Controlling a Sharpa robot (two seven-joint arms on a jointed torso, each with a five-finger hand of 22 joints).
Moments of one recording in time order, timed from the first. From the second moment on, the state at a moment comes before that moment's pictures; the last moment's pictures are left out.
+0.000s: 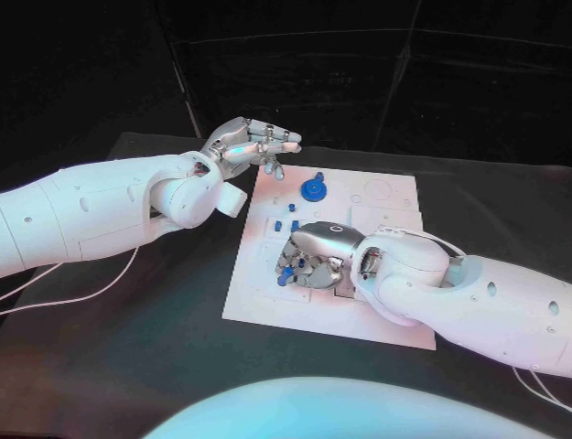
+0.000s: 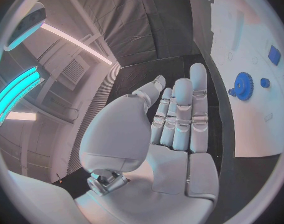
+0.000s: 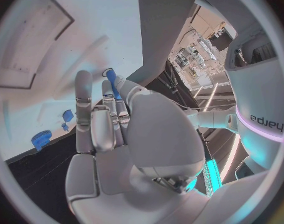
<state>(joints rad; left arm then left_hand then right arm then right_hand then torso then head) 1.24 -0.83 -0.09 1.41 -0.12 -0.14 0.39 1.32 -0.05 0.34 -0.09 0.05 1.02 0.19 0.10 0.07 1.09 0.12 0.17 0.07 1.23 0.02 0.99 0.53 0.17 1.23 0.12 0.61 0.58 1.03 -0.57 0.01 1.66 -1.61 -0.09 -0.12 1.48 -0.08 0.41 0.07 0.06 1.10 0.14 0.07 0.07 1.18 0.07 0.23 0.07 1.47 -0.01 1.36 1.12 0.18 1.13 0.09 1.03 0.42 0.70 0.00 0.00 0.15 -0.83</state>
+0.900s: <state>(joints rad) 1.24 -0.83 -0.09 1.41 -0.12 -0.14 0.39 1.31 -0.04 0.33 -0.08 0.05 1.02 0.19 0.10 0.07 1.08 0.12 0.17 0.07 1.23 0.02 0.99 0.53 0.17 1.23 0.12 0.61 0.58 1.03 -0.54 -0.01 1.64 -1.69 -0.07 -0.18 1.47 -0.09 0.41 0.06 0.06 1.10 0.14 0.07 0.07 1.18 0.07 0.22 0.07 1.47 -0.01 1.36 1.12 0.18 1.13 0.09 1.03 0.42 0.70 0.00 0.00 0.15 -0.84</state>
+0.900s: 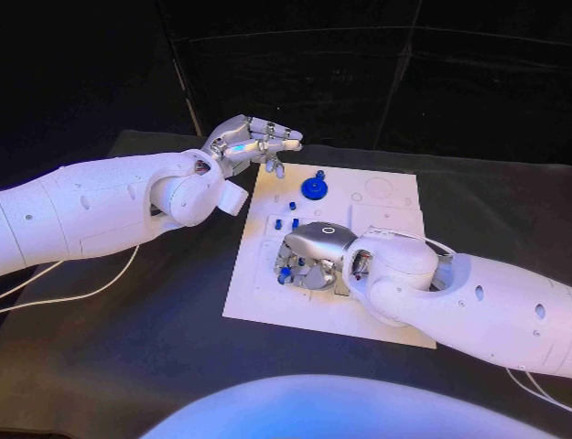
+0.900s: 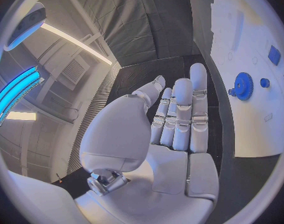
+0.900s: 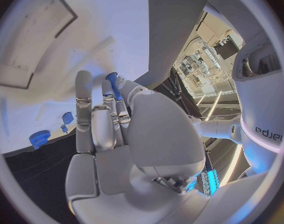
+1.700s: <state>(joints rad) 1.24 -0.83 -0.09 1.41 -0.12 -0.14 0.39 1.31 -0.04 0.33 -0.08 0.05 1.02 0.19 0.10 0.07 1.08 0.12 0.17 0.07 1.23 0.02 0.99 0.53 0.17 1.23 0.12 0.61 0.58 1.02 -0.54 -0.02 1.65 -1.69 -0.12 -0.17 1.38 -0.15 0.29 0.05 0.19 0.87 0.18 0.07 0.06 0.89 0.12 0.15 0.07 1.42 0.03 1.19 0.86 0.18 1.08 0.13 0.95 0.38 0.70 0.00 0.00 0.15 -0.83</state>
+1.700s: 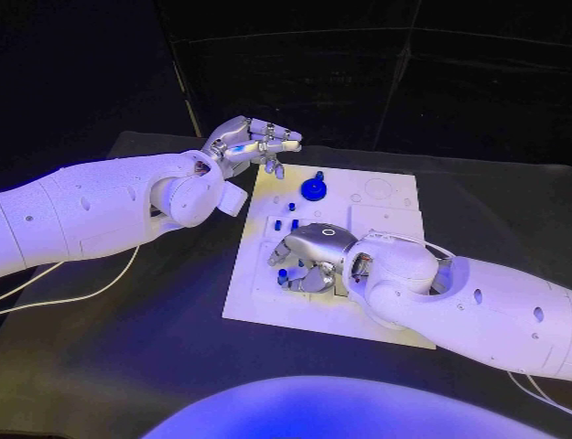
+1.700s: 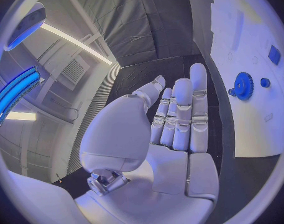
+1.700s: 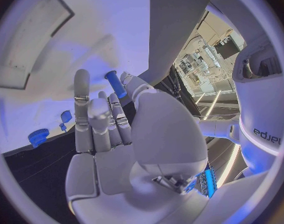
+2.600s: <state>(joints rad) 1.24 -0.85 -0.09 1.40 -0.12 -0.14 0.39 1.31 -0.05 0.33 -0.08 0.05 1.02 0.19 0.10 0.07 1.08 0.12 0.17 0.07 1.22 0.03 0.99 0.53 0.17 1.23 0.12 0.60 0.58 1.09 -1.02 -0.01 1.84 -1.27 -0.38 -0.09 1.36 -0.12 0.21 0.07 0.18 1.06 0.11 0.14 0.09 1.33 0.02 0.60 0.29 1.47 -0.05 1.38 1.15 0.18 1.20 0.06 1.03 0.48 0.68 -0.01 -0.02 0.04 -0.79</state>
